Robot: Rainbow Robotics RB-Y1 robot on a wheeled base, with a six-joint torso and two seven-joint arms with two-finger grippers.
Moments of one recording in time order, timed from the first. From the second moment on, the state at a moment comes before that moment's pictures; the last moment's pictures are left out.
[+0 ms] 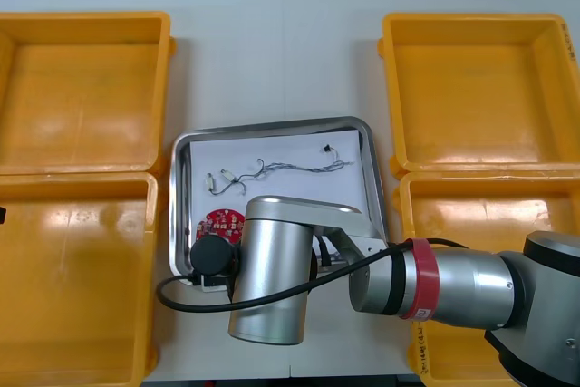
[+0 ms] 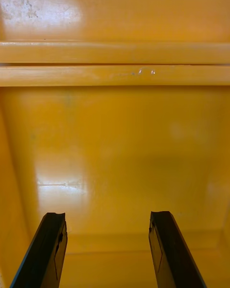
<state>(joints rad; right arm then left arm) -0.81 -0.26 1.17 -1.78 -0.42 1.67 1.78 0.00 0.90 0.40 -2.15 0.99 1.79 -1.31</state>
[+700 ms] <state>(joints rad) -0.81 -0.25 1.04 -1.78 -0.37 1.70 1.85 0.00 0.90 0.40 -2.15 0.99 1.79 -1.31</state>
